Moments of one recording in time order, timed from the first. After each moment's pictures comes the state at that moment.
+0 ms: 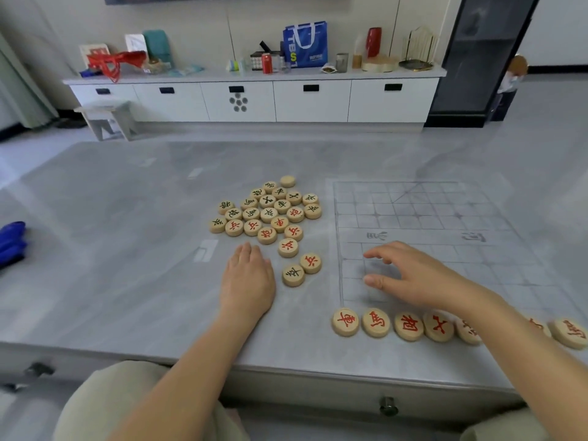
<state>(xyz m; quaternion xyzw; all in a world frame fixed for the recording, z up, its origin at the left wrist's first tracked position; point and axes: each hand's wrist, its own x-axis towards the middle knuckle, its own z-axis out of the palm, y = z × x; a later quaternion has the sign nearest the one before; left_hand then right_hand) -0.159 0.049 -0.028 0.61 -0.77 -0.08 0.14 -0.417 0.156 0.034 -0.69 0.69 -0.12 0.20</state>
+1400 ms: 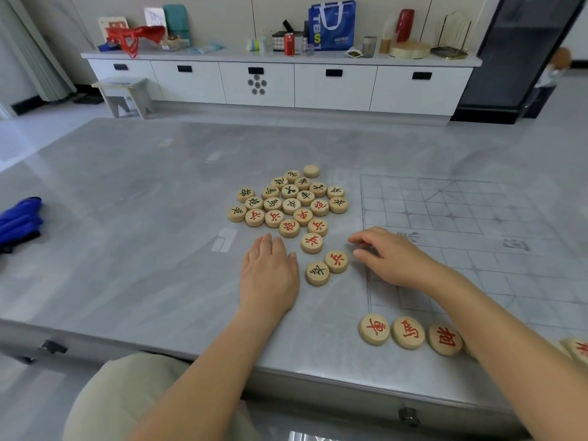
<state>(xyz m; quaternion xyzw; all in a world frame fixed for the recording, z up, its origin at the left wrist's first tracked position) -0.161 0.050 -0.028 0.61 -0.78 -0.07 0.13 -0.377 0.081 0.015 -0.71 0.67 -0.12 0.19</state>
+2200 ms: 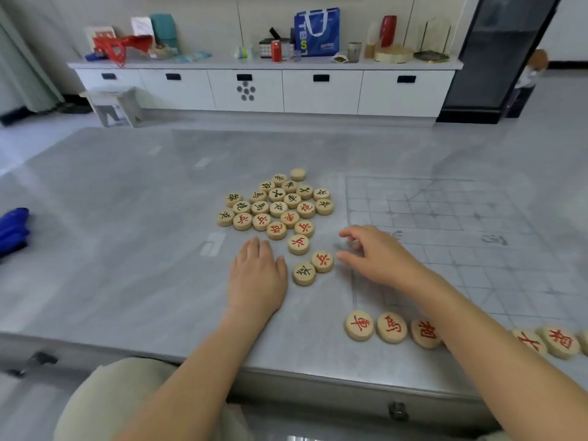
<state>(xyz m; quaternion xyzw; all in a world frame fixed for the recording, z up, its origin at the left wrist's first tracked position) -0.160 0.050 -0.028 0.62 -0.77 -0.06 0.14 -0.373 0.092 0.017 -0.67 0.70 -0.17 0.19</state>
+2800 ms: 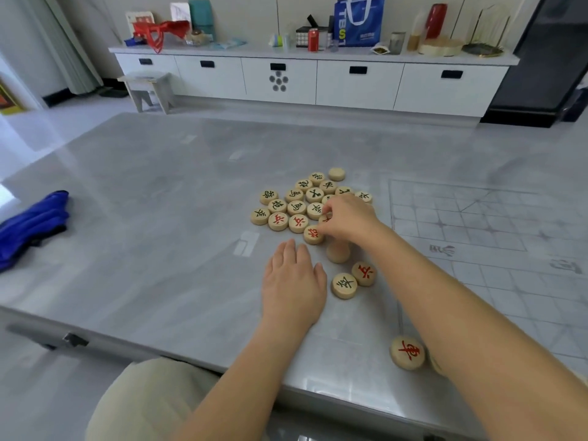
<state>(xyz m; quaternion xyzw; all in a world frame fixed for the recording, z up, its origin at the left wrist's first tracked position) -0.161 0.051 -0.034 0.61 -0.77 -0.05 0.17 -0.293 -0.032 0.025 -0.67 0.72 -0.09 0.11</state>
